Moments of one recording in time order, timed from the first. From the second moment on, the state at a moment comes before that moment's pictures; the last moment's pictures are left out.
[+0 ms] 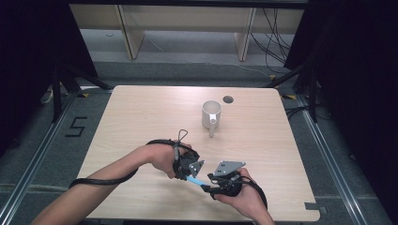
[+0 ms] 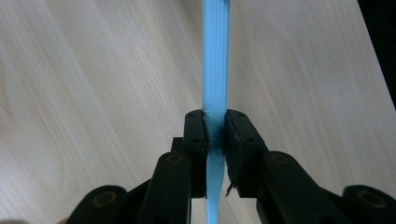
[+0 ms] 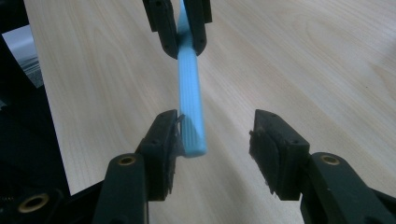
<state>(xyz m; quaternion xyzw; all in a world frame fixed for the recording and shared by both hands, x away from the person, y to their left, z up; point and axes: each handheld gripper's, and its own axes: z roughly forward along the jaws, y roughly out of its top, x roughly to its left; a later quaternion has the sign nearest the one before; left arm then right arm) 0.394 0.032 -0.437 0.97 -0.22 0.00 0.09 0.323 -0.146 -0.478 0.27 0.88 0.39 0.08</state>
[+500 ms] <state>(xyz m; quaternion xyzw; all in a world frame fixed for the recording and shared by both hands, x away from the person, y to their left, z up) 0.393 0.029 -0.432 0.97 -0.22 0.01 0.10 0.322 -0.141 -0.479 0.25 0.88 0.39 0.08</state>
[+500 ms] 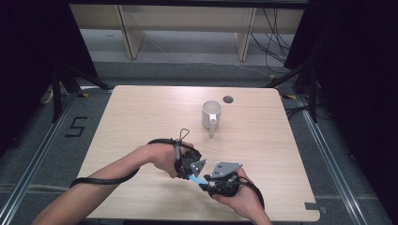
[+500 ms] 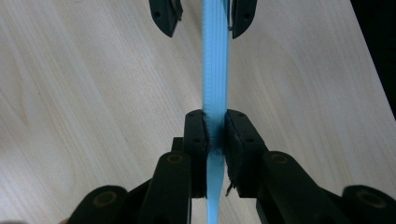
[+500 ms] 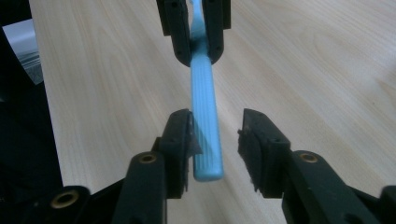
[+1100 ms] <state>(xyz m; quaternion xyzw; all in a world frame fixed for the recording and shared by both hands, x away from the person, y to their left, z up) 0.393 0.027 -0.432 0.97 -0.22 0.01 0.10 0.322 -0.135 -0.482 0.23 0.88 0.40 0.09</state>
